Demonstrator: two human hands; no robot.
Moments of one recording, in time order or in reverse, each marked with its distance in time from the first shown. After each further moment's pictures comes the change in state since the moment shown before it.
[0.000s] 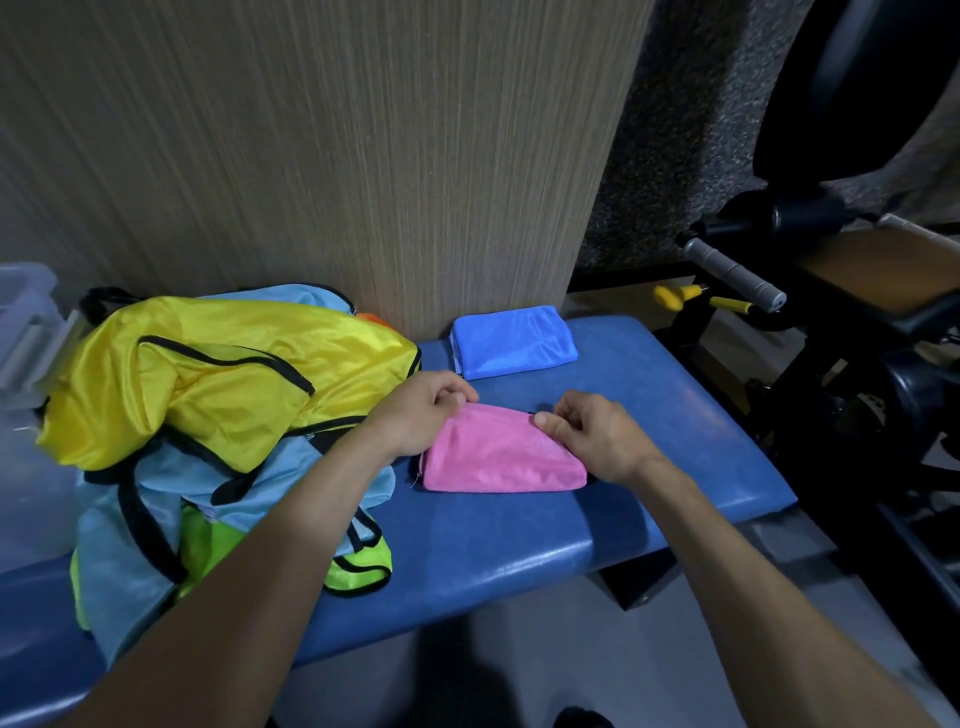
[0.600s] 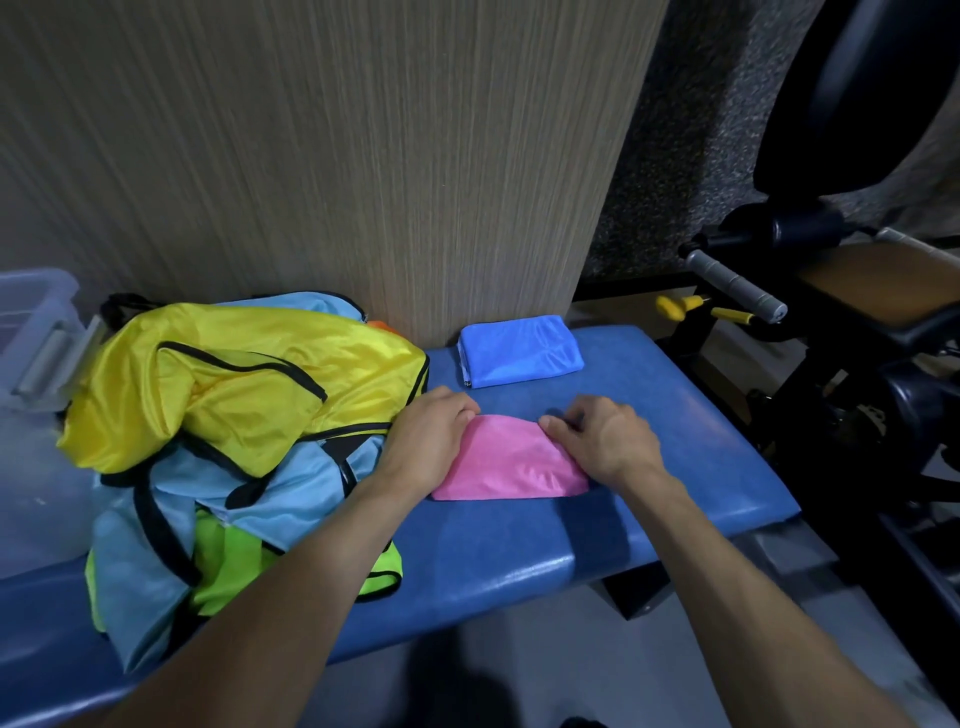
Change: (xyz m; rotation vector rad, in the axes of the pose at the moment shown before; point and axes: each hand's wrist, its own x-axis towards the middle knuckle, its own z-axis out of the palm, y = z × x) left_hand -0.012 -0.010 0.023 0.368 0.272 0.209; right_hand 0.001 -0.014 0.005 -0.214 0.124 0.243
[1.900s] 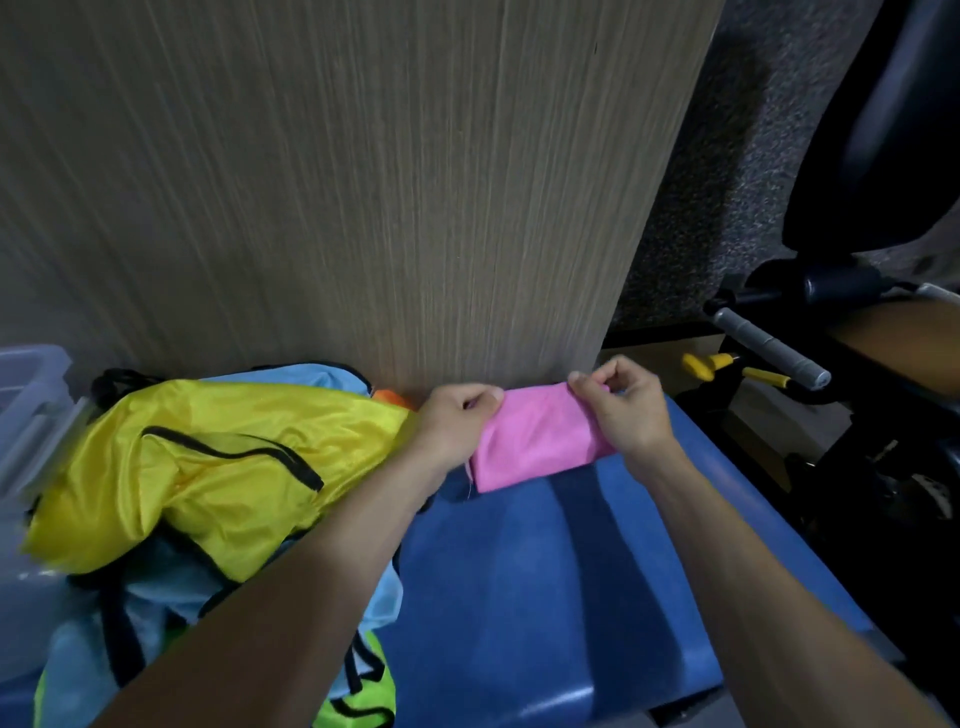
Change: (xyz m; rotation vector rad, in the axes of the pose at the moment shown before) left_hand 0.095 0.014 -0.020 -0.721 0.038 -0.332; right_hand 0.105 -0.033 -0.028 0.869 0.294 -0.136
